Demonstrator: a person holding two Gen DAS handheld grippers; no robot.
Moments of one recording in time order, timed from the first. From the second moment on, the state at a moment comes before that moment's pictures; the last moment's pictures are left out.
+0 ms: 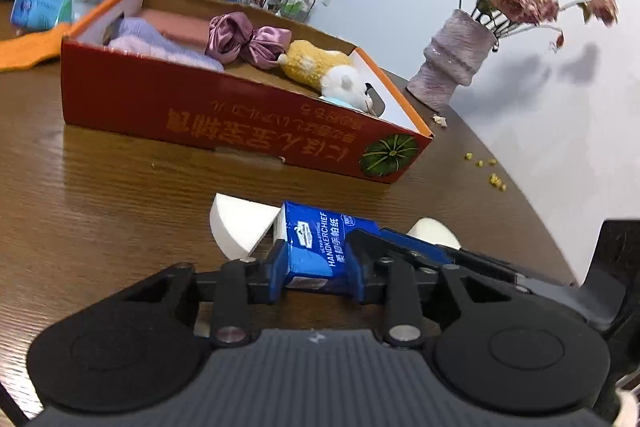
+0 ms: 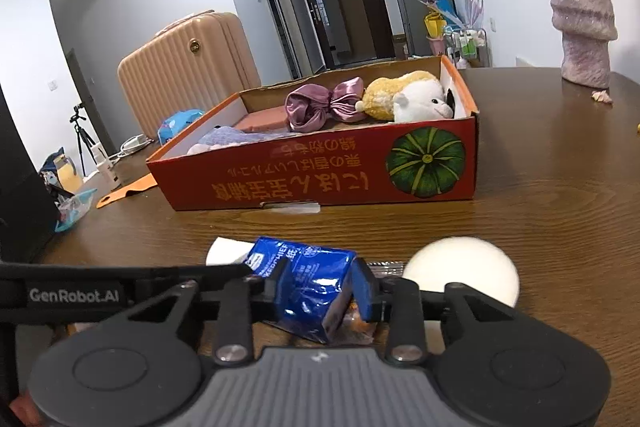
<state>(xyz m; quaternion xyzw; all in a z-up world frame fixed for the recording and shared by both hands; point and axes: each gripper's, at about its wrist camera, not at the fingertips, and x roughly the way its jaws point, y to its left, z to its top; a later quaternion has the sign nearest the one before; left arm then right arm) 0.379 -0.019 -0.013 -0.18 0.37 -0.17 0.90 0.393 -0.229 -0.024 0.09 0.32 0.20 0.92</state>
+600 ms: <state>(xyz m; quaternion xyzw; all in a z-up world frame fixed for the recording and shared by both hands) 0.267 -0.046 -0.013 -0.19 0.39 -0.20 0.88 0.280 -0.284 -0.012 0.12 0.31 0.24 0.91</state>
